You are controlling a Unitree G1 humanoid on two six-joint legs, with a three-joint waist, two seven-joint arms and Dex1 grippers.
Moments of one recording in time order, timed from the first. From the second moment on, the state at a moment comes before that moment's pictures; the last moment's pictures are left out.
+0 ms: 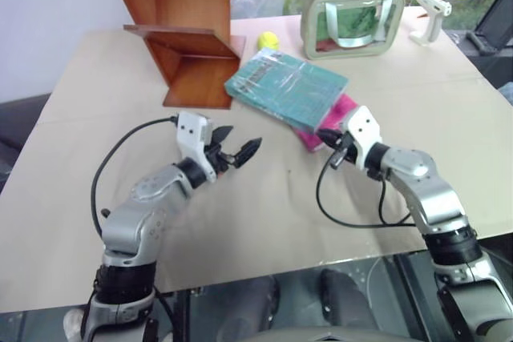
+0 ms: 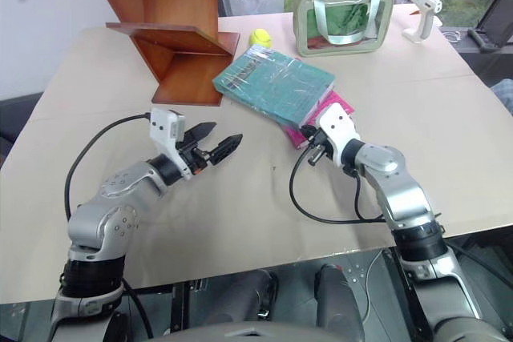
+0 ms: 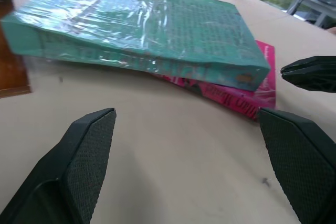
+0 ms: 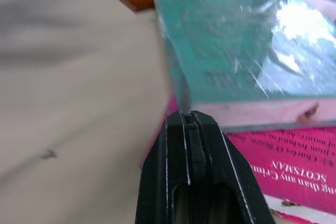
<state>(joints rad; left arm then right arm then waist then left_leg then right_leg) -0.28 0.42 0.12 -0.31 -0.59 0.71 -0.44 -0.40 -0.41 0.13 -0.21 0.19 0.45 0.62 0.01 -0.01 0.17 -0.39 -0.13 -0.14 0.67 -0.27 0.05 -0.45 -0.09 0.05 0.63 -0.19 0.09</state>
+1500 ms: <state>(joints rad) -0.83 -0.05 0.76 0.53 -1.30 1.00 0.11 -0.26 -0.59 -0.13 -0.86 0.45 0.80 0.43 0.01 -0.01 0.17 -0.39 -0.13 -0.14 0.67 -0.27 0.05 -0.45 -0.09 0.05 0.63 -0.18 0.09</state>
